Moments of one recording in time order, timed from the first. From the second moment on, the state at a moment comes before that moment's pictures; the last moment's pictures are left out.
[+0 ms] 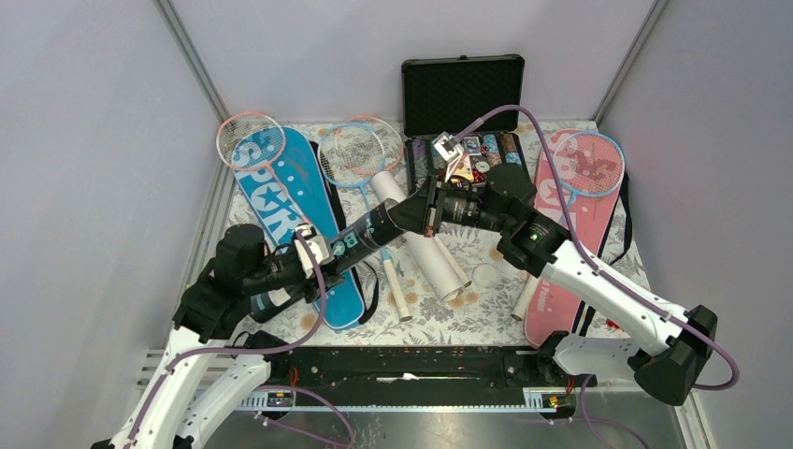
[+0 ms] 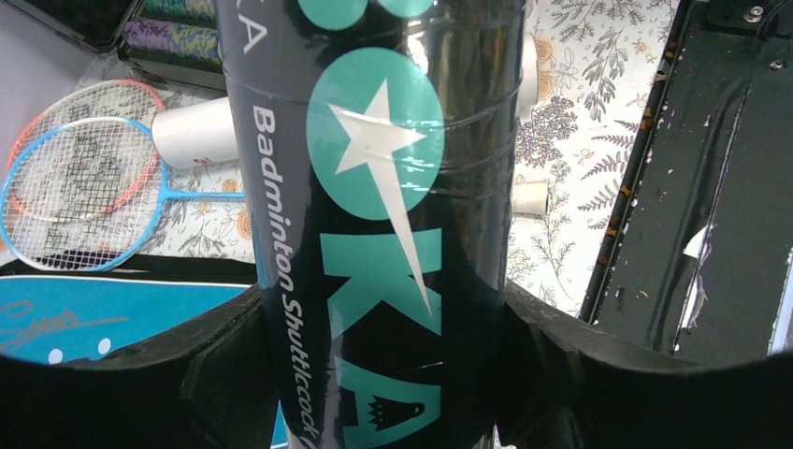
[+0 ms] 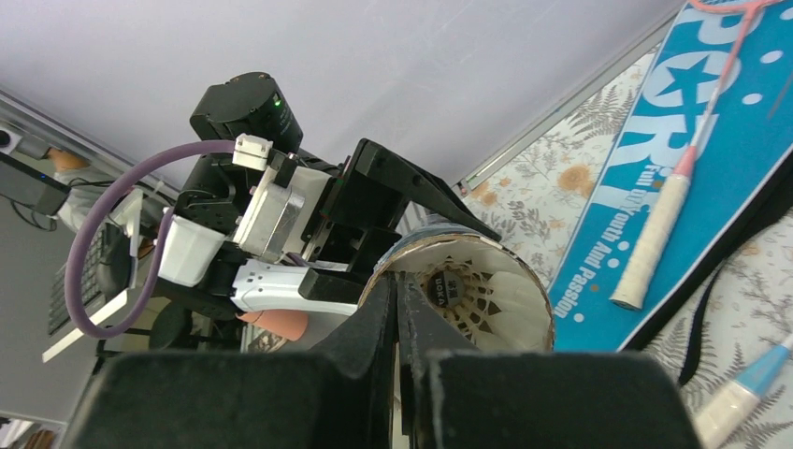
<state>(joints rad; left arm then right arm) -0.43 0.58 0.85 -0.75 0.60 0.51 0.80 1.17 1.13 0.06 -0.52 0.71</state>
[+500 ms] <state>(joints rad) -0.43 0.57 0.84 -0.74 0.62 0.52 0.82 1.18 1.13 0.02 -0.48 0.79</state>
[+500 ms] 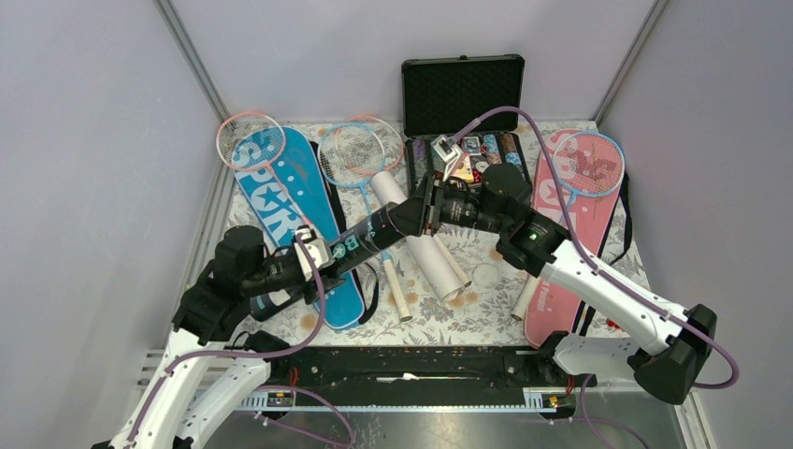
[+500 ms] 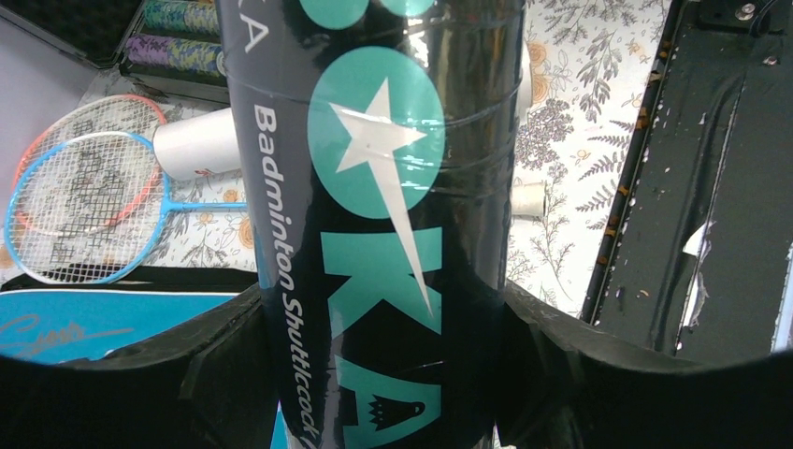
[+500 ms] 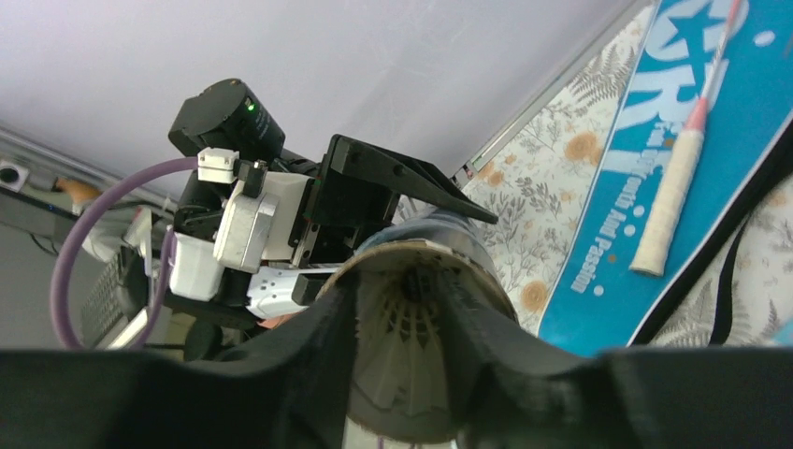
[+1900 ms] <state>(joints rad) -0.43 0.43 0.72 -0.70 0.61 0.50 0.60 1.15 0.58 -0.54 0.41 1.00</state>
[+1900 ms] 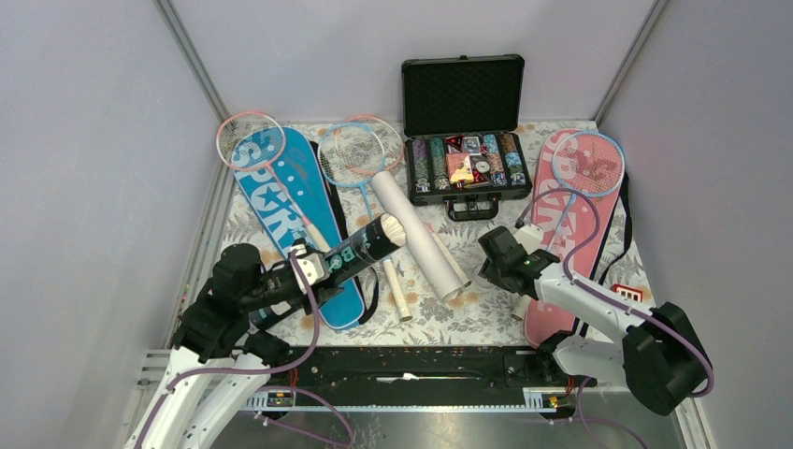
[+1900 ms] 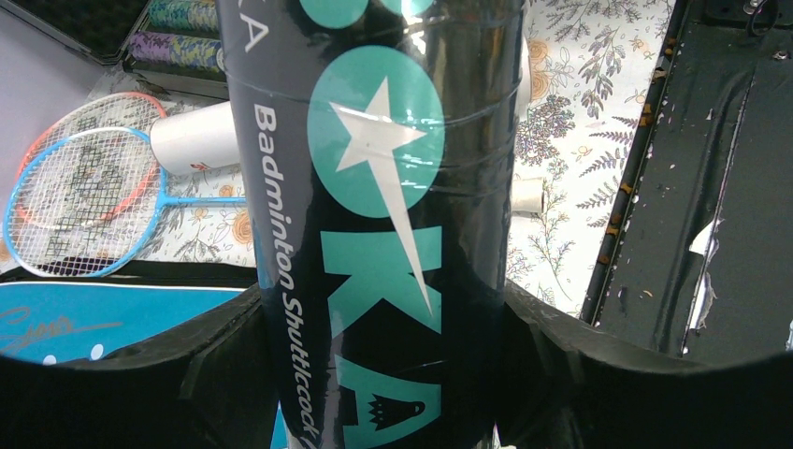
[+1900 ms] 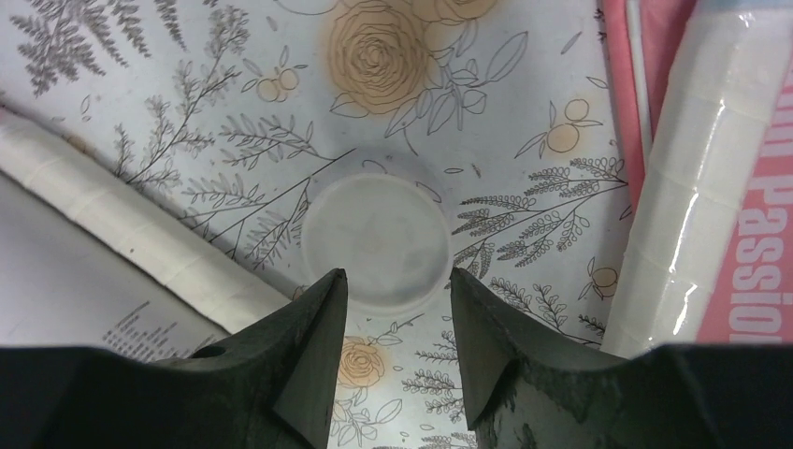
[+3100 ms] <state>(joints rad) -0.43 0.44 0.78 -0.77 0.60 0.52 0.58 1.14 0.53 -0.46 0.52 1.16</state>
